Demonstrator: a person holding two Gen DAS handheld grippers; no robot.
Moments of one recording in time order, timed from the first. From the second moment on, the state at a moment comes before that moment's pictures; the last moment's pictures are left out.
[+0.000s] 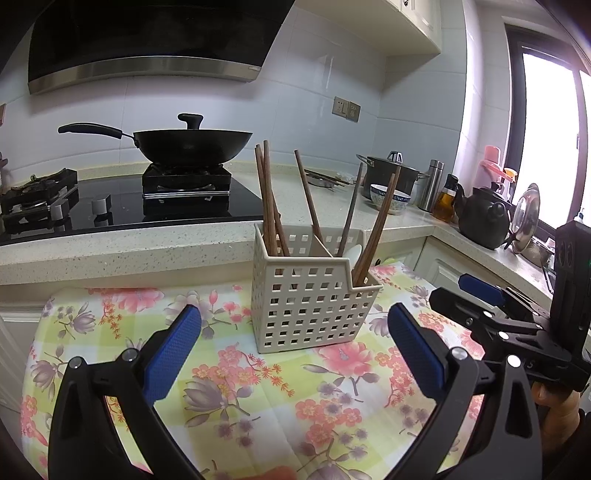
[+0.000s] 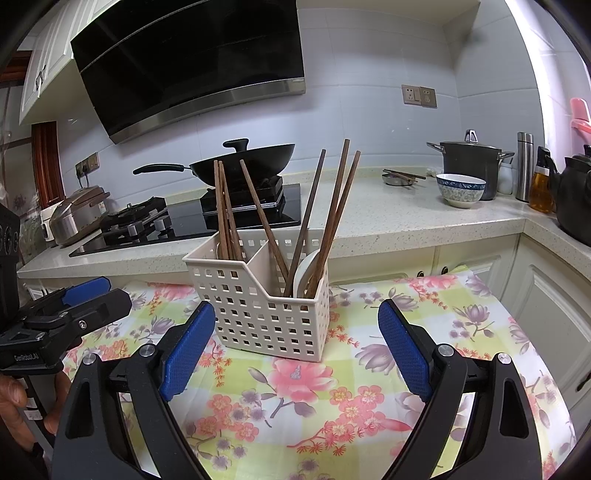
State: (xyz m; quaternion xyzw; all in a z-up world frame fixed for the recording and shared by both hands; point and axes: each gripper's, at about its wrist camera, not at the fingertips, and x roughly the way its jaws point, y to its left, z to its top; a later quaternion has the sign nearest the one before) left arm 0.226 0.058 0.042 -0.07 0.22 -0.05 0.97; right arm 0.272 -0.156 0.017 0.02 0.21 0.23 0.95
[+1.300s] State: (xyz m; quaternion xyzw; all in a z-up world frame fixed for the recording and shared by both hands) left arm 0.222 0.058 0.045 -0.06 0.20 -0.06 0.98; right arm 0.269 -0.158 0.021 0.01 0.21 0.24 0.95
